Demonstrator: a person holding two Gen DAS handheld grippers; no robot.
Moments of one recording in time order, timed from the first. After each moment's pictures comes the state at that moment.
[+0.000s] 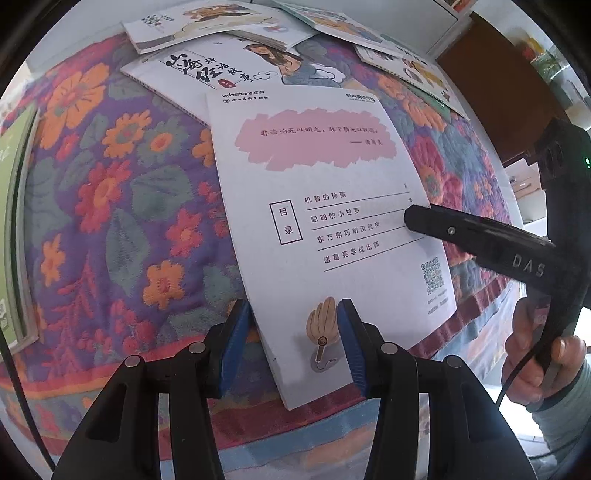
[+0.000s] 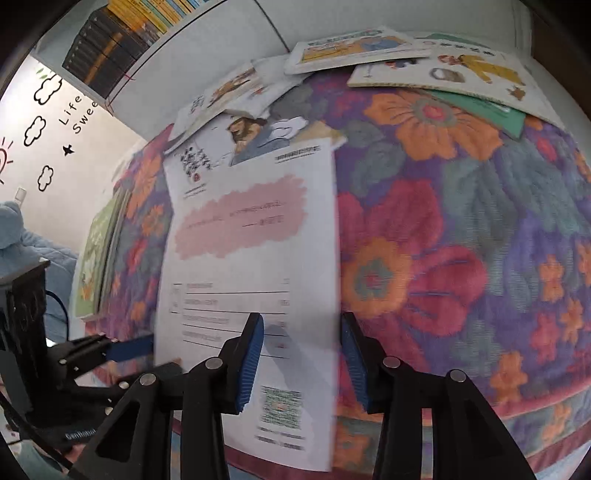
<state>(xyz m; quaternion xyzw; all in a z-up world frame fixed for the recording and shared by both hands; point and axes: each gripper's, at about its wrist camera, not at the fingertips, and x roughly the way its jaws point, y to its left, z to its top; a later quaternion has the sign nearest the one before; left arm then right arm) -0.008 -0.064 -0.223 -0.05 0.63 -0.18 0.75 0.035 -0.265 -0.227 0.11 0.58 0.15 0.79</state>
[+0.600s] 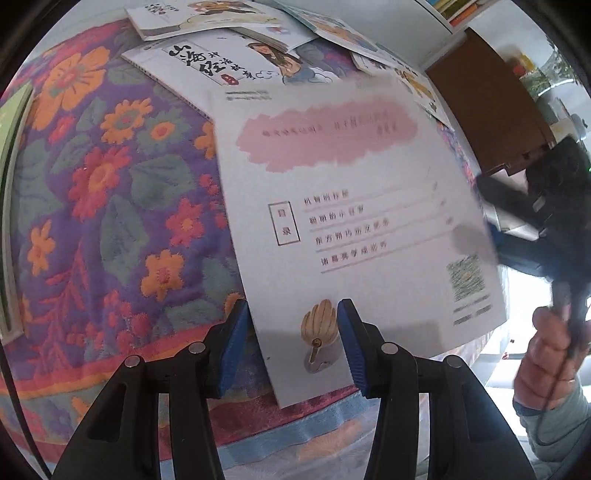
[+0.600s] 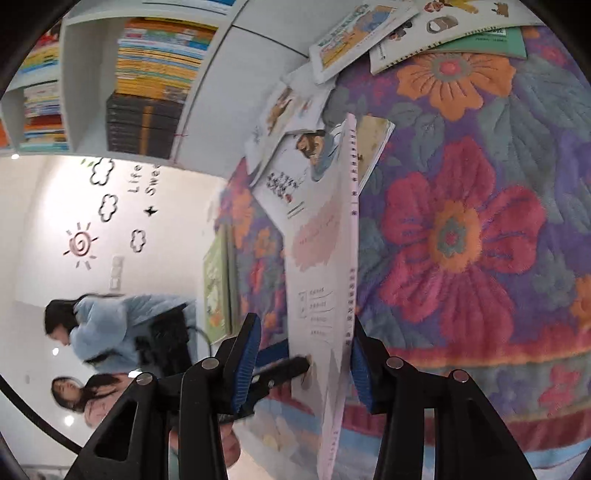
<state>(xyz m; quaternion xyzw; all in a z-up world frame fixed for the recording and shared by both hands) -0.019 -0.037 -0.221 -0.11 0.63 -0.22 0.74 0.037 -0.284 -0.210 0.36 0.55 0.26 0.70</state>
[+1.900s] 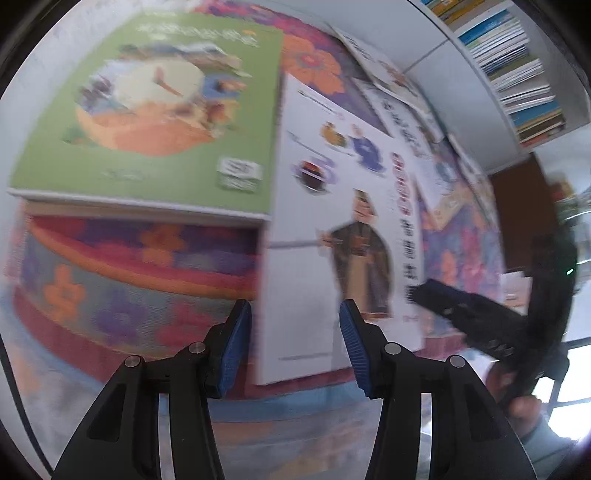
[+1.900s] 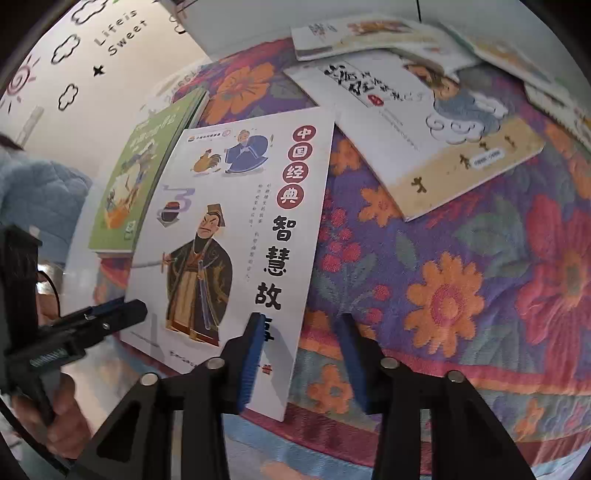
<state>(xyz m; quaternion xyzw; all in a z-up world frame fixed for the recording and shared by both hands) -0.083 0.125 -0.224 -0.27 0.59 -0.08 0.75 0.015 -0.107 -0.237 0.00 0.62 0.22 0.75</state>
